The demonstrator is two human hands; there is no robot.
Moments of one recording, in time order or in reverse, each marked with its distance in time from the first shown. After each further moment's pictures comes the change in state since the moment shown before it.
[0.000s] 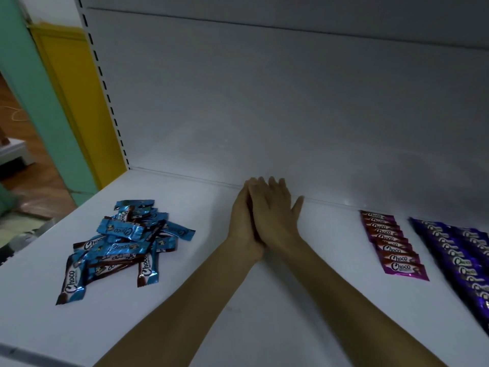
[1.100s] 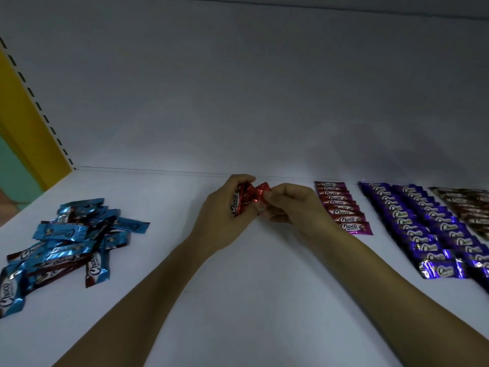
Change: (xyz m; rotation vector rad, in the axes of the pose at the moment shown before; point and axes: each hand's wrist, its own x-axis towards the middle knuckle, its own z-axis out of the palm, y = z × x) left_hand 0.002 -0.021 -0.024 1.387 -0.340 0.681; right_hand -0.035 0.070 -0.088 0.710 -0.069 0.159
